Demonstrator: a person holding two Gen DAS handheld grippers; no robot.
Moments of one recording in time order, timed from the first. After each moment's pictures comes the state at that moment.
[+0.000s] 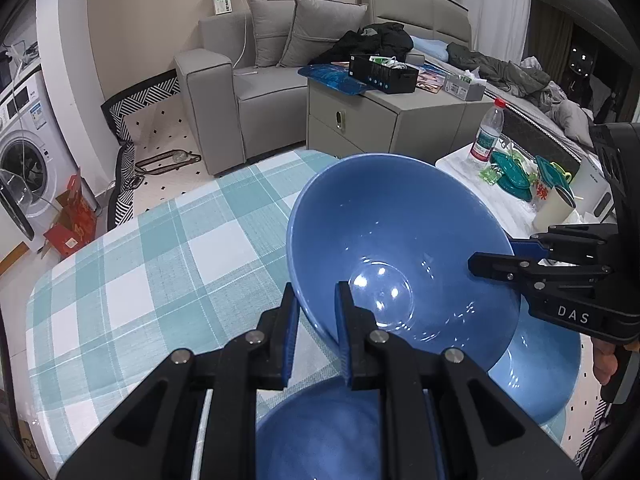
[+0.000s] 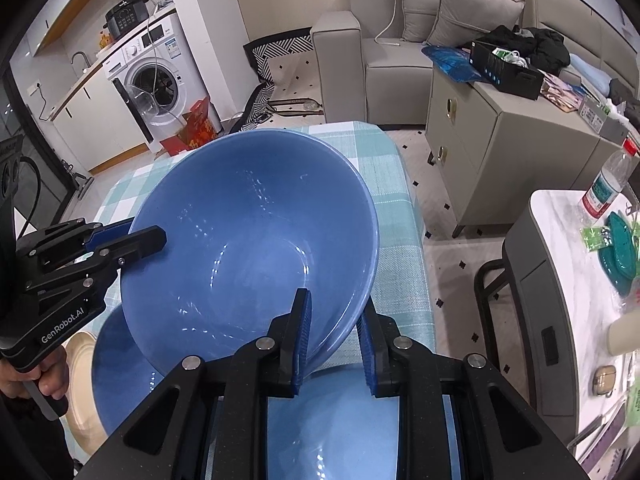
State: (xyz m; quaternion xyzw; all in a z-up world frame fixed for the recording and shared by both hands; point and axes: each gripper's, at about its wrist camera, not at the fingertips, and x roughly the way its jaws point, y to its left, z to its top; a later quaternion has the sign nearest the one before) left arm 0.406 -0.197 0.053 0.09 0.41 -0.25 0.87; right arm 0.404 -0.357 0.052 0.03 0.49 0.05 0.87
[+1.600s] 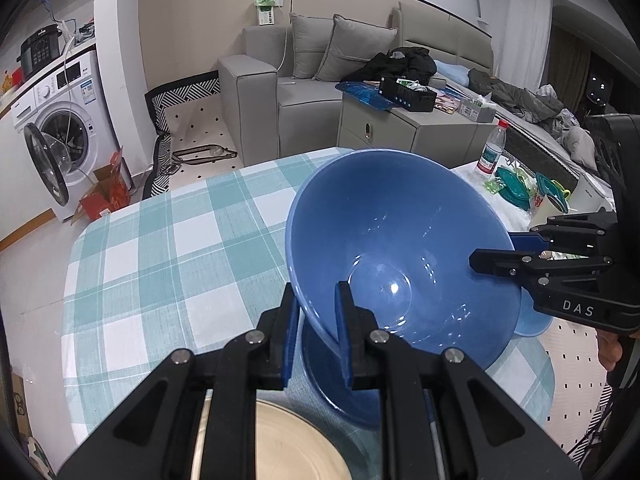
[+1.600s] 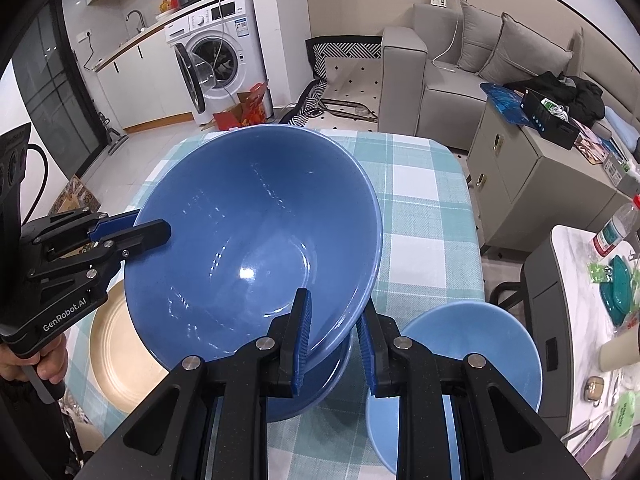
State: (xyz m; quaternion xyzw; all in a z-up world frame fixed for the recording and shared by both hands) left arm 0.304 -0.099 0.081 0.05 0.39 -0.21 0.89; right arm 0.341 -0.265 0.093 -0.04 0.48 0.12 0.87
